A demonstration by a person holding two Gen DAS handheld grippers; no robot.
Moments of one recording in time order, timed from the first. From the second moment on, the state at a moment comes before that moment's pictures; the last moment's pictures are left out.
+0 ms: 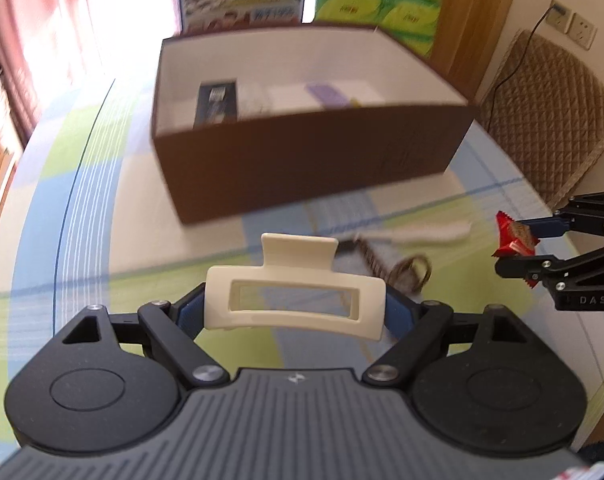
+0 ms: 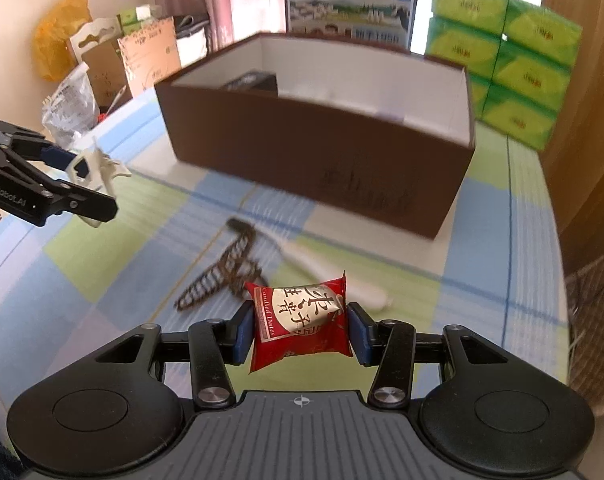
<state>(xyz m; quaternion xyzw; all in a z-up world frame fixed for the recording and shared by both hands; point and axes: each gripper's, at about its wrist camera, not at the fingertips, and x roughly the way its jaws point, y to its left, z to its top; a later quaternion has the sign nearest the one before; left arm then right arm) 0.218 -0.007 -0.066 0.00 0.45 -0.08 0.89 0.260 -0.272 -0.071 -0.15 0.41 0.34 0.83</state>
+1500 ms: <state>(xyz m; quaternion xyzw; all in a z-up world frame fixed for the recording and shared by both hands) 0.543 -0.045 -0.095 0.07 0.46 -0.10 0.88 0.552 -0.173 -0.074 -0.27 0.37 0.35 0.82</state>
